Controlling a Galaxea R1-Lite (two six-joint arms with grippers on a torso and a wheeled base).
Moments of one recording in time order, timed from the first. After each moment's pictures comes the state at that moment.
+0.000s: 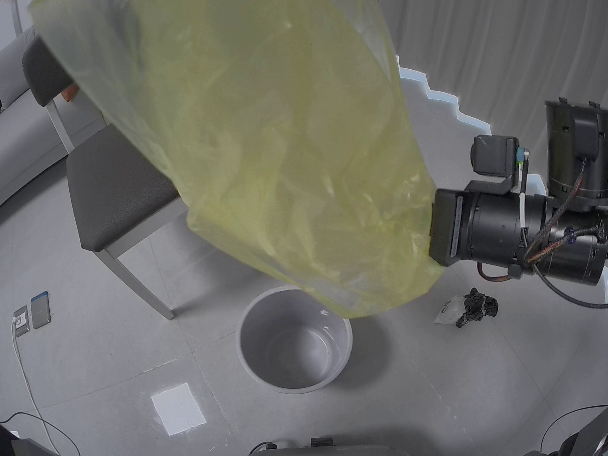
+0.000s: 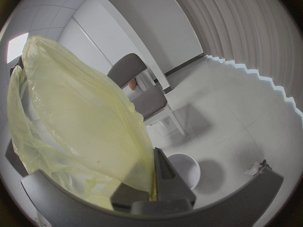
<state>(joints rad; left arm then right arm) -0.96 1.37 -2.00 0.62 0.06 0.16 0.78 1.51 -1.03 -0.24 0.00 0.35</state>
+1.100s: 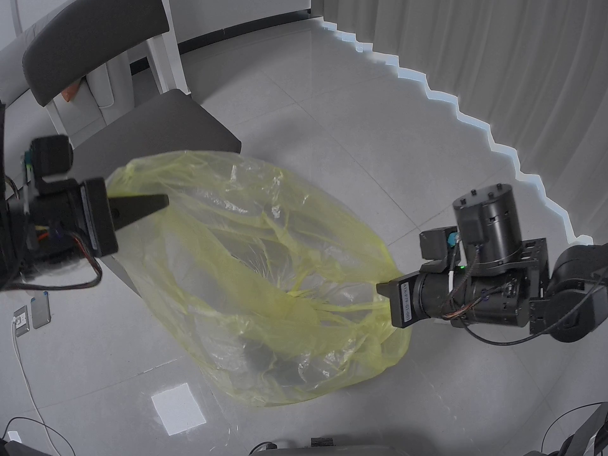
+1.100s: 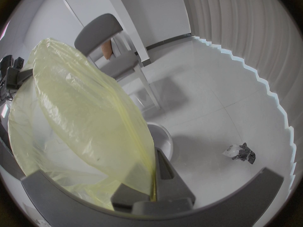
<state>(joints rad) -0.49 1.20 -0.96 0.02 -0.13 -0.33 0.71 1.72 -0.91 -0.25 -0.10 0.28</state>
